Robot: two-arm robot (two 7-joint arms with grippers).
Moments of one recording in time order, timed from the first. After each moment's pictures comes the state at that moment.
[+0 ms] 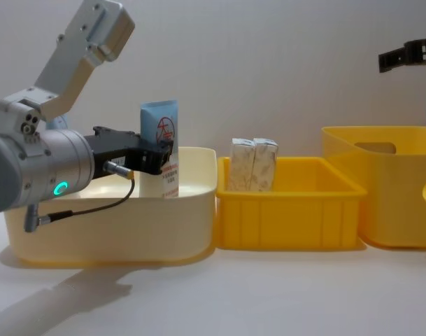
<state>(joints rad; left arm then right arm) -0.44 0.31 0.44 -1.43 -0.19 0.15 -0.14 0.66 0.21 -0.16 -1.41 0.13 0.68 0.09</state>
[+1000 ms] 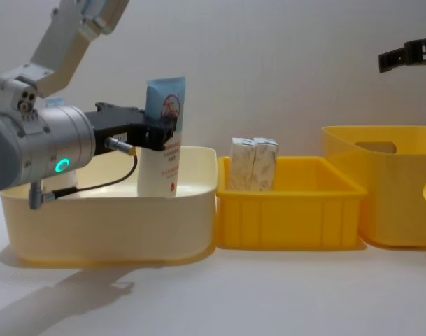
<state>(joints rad) -0.46 0.30 0.42 -1.44 -0.19 0.11 -0.17 0.66 0.21 -0.16 -1.41 0.13 0.68 0.09</state>
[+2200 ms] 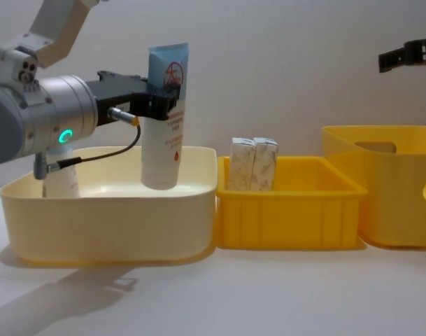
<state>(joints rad) -0.48 0.28 0.39 -1.45 -0.15 0.07 -0.19 0.66 0.21 -0.16 -1.41 0.13 0.68 0.09</state>
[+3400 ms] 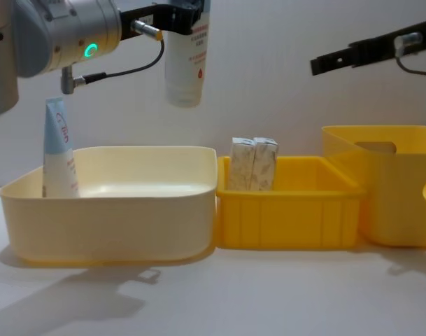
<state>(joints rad) -0.60 0.23 0.39 -1.45 -0.09 0.01 -0.22 0.68 0.30 -0.29 -1.41 0.18 0.58 0.42</state>
